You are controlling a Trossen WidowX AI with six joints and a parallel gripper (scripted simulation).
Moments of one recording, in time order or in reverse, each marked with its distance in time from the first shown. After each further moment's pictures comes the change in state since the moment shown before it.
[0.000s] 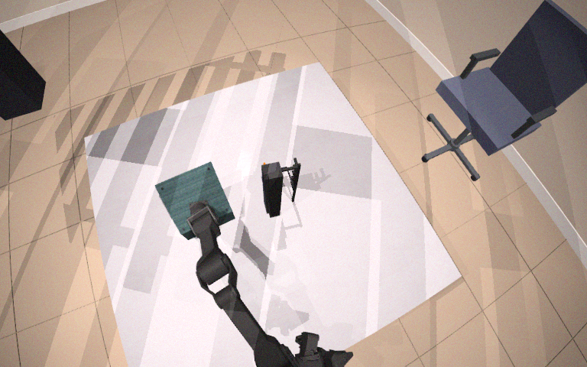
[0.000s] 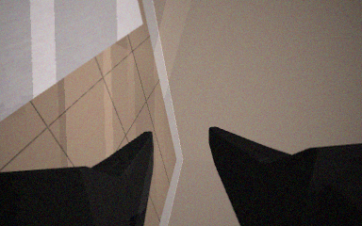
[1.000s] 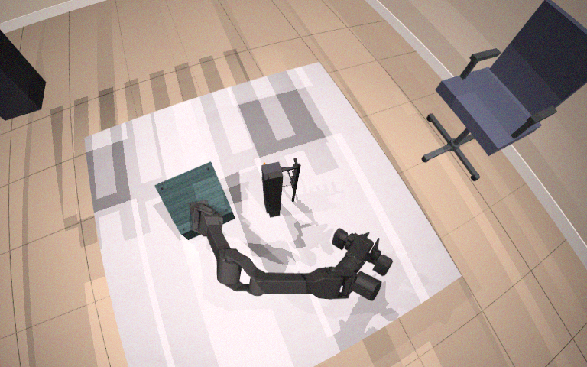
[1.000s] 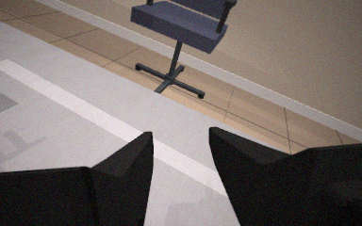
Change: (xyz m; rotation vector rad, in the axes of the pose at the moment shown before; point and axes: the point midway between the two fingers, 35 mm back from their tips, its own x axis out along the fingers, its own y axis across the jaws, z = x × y) arm 0.160 -0.028 0.286 1.028 -0.450 0.398
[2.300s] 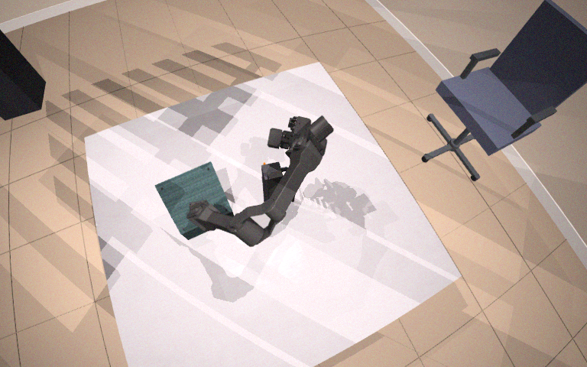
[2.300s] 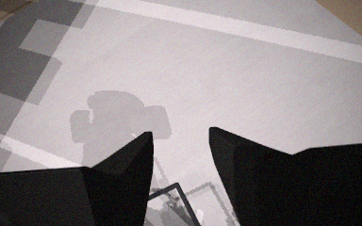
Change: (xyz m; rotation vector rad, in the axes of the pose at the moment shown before) arm 0.069 0.365 0.169 -0.016 0.440 0.717
